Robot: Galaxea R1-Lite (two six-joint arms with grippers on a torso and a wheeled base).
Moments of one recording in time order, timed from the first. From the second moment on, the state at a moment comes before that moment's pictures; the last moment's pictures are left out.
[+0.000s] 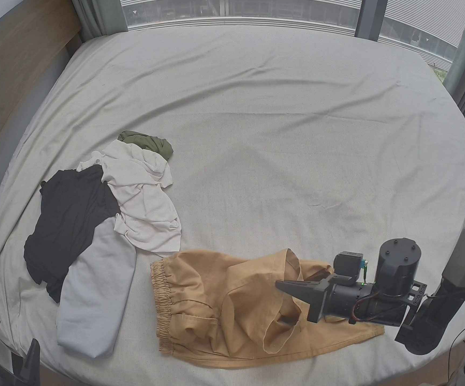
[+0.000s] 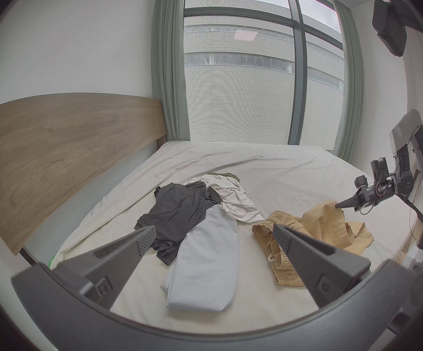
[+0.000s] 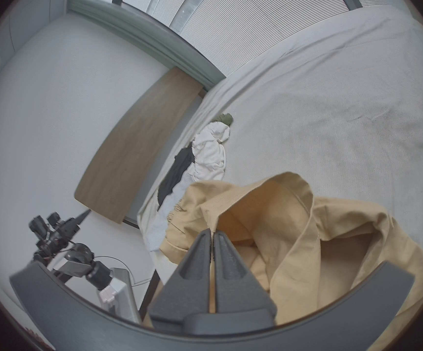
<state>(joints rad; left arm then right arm) 0.00 0.02 -0.02 0.00 0.00 -0.01 0.63 2.01 -0.30 -1.46 0.35 0.47</state>
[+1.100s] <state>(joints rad) 0.00 0.02 -0.02 0.00 0.00 -0.01 0.63 2.13 -0.42 -1.53 0.44 0.51</state>
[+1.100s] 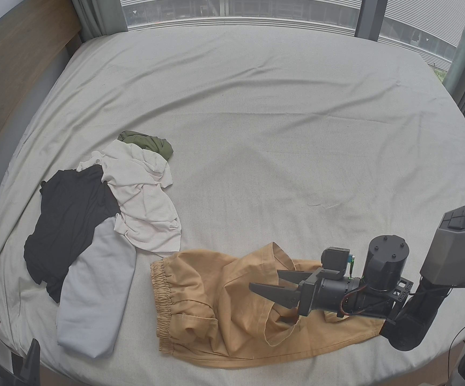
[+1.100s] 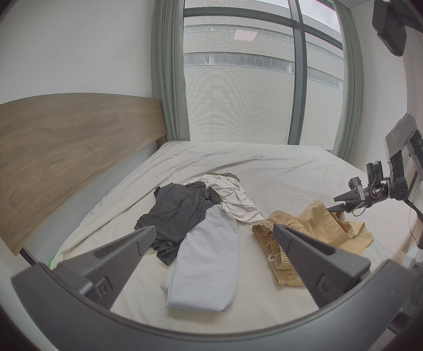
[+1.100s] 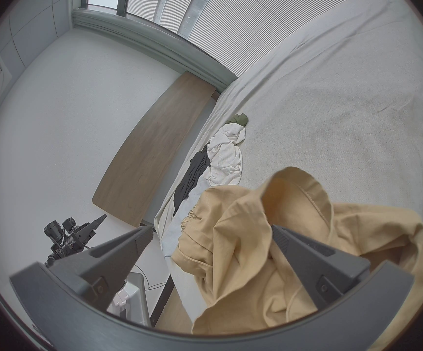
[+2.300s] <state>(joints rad) 0.00 0.02 -0.02 0.00 0.00 -0.01 0.69 2.20 -0.67 -1.31 0.44 0.50</state>
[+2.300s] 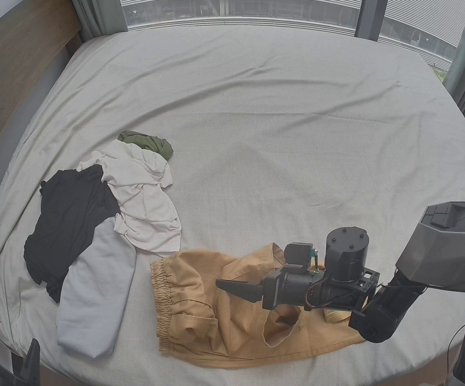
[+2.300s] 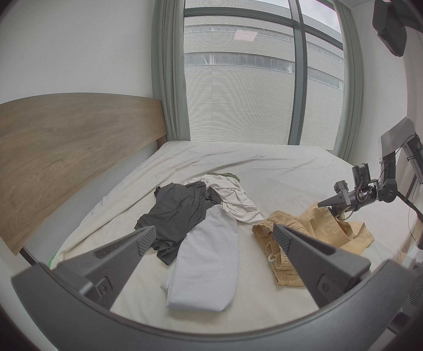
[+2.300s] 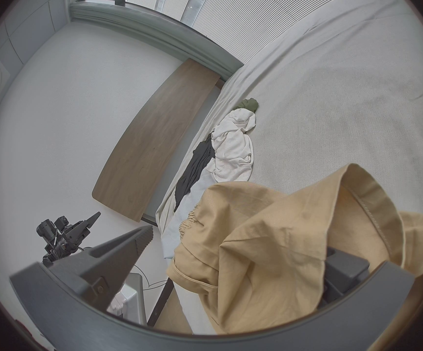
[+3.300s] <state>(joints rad) 0.00 0.02 -0.02 0.00 0.00 -0.01 0.68 2.16 -0.62 -1.35 0.44 0.49</state>
